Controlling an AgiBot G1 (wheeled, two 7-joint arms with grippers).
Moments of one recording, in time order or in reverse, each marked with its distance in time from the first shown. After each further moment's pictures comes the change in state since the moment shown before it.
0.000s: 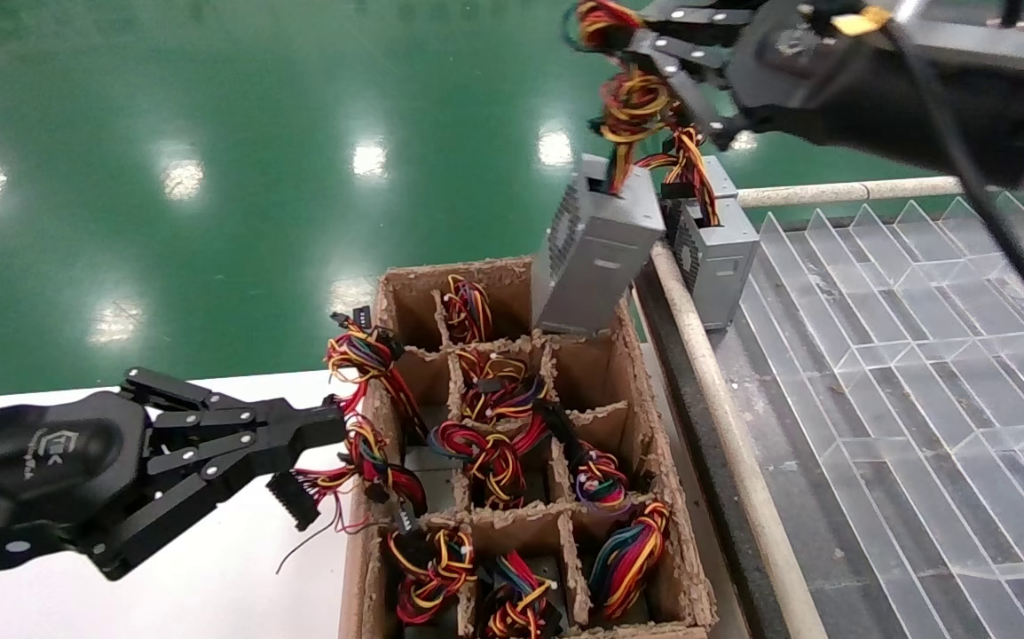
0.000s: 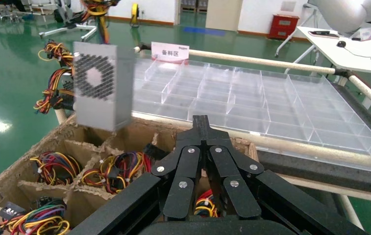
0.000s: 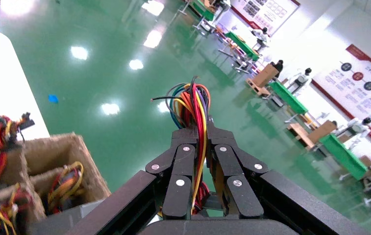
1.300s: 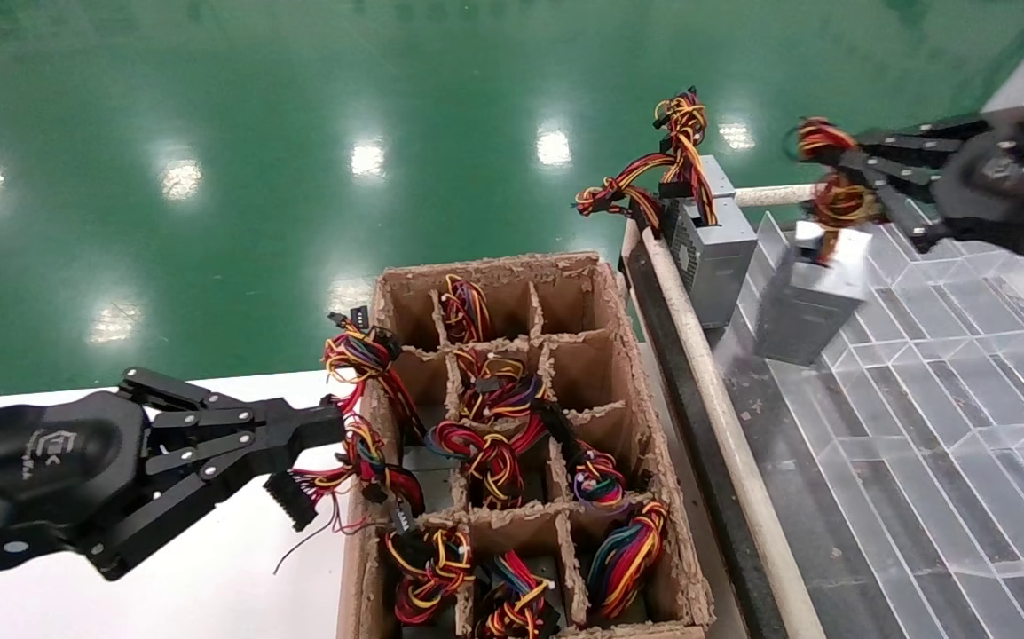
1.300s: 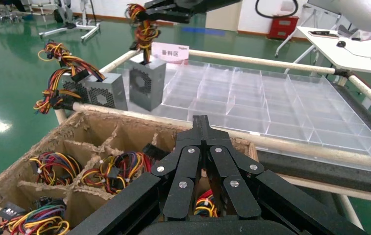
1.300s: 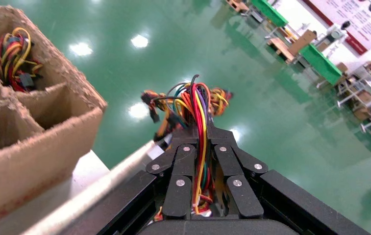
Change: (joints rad) left arm 0.000 0.000 0.000 0.000 0.000 0.000 0.000; right arm -0.182 0.237 0.068 -0.031 0.001 0.049 0.000
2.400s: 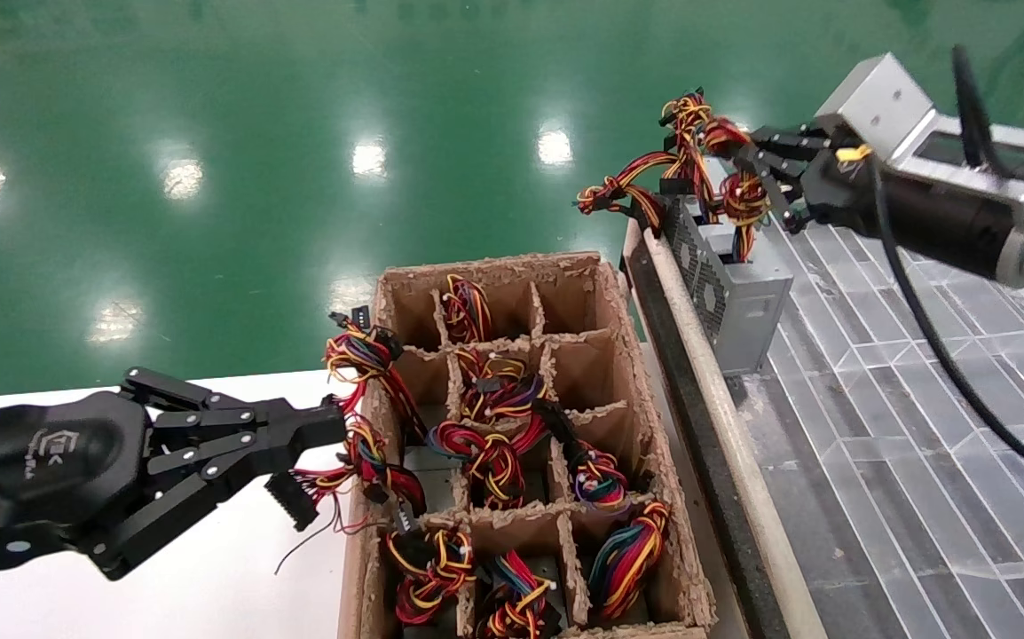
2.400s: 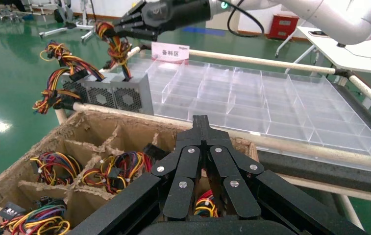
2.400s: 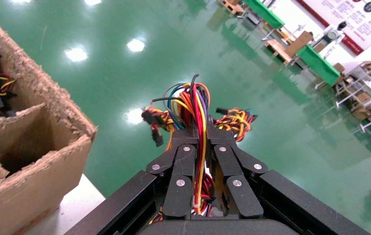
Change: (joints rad) left arm 0.000 0.000 0.000 0.000 0.000 0.000 0.000; right arm 0.045 -0.221 -0.082 -0.131 -0.137 0.127 -0.028
